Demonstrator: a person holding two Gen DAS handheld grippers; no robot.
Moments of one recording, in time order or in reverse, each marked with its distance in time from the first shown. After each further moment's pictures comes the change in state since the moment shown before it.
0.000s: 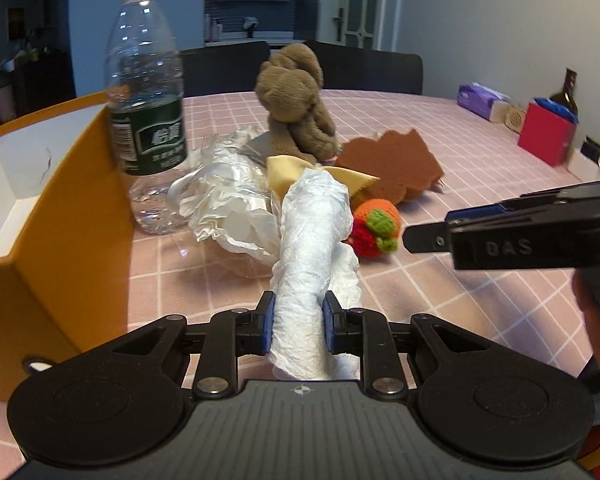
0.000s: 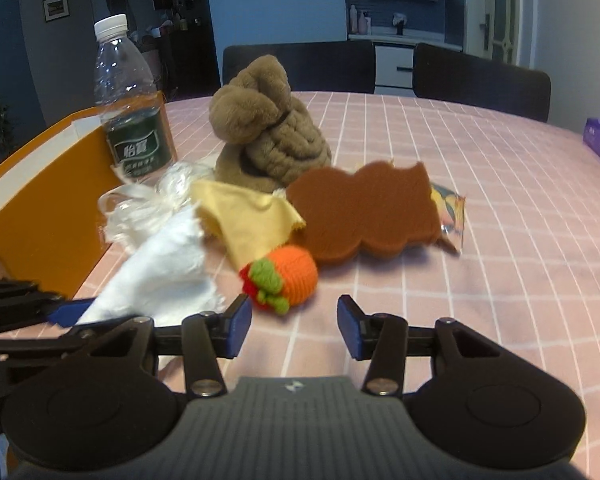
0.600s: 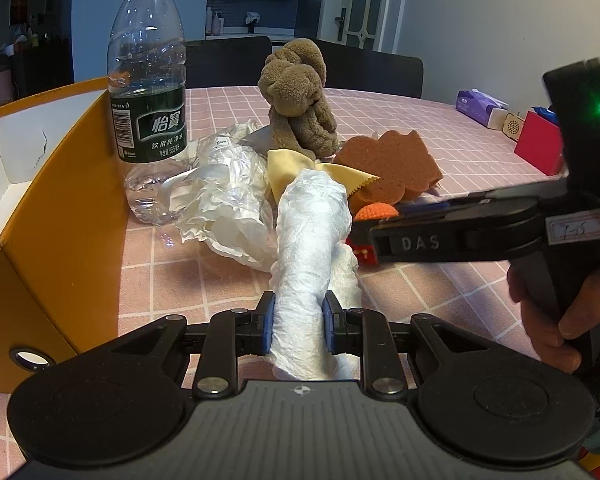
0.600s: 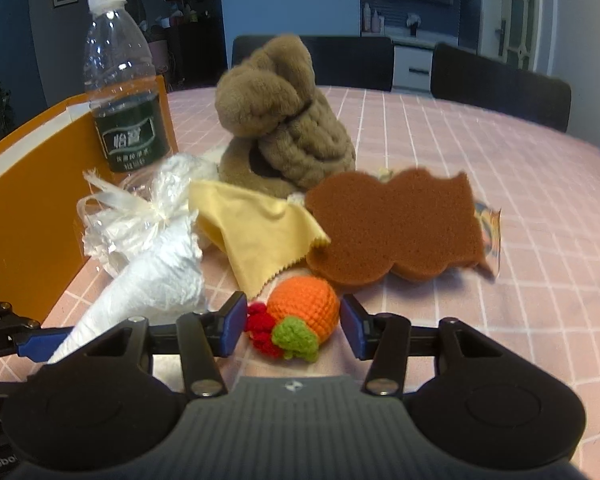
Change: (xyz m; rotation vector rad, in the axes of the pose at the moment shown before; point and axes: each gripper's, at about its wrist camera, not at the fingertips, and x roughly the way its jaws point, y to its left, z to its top) left arm 0.001 0.003 -0.003 -0.028 0.005 -0.034; right arm 0.041 0.009 0.008 -0.025 0.024 0.008
